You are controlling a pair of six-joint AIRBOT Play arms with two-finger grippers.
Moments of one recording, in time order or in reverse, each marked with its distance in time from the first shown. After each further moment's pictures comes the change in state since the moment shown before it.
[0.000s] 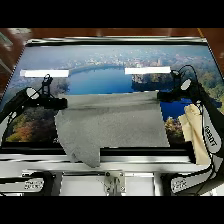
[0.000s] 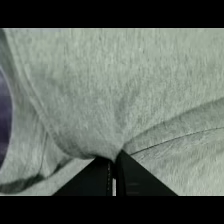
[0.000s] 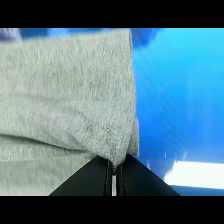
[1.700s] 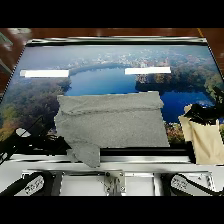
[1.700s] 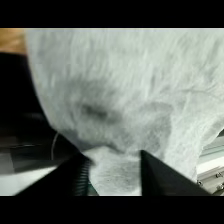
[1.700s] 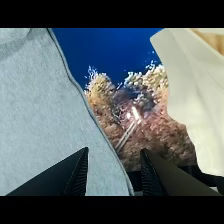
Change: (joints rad) left arm 0.214 0.368 -0.712 -0.246 -0.236 0.037; right arm -0.441 0.390 -0.224 0.108 0.429 0.005
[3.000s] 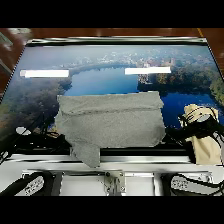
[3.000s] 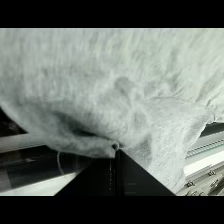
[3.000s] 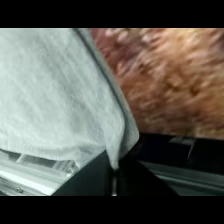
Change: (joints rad) left arm -0.024 0.008 0.031 -0.092 -0.022 0.090; right arm 0.130 -0.130 -0.383 0.053 -0.069 -0.048
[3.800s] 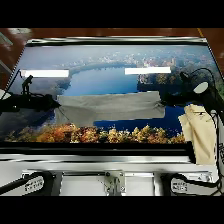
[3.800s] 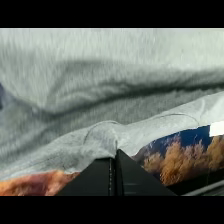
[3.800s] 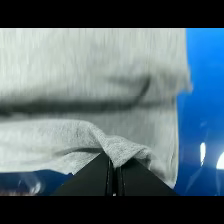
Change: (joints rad) left arm 0.000 -0.173 0.645 -0.003 0.004 -0.034; right arm 0.255 -0.035 0.463 0.018 -0.261 0.063
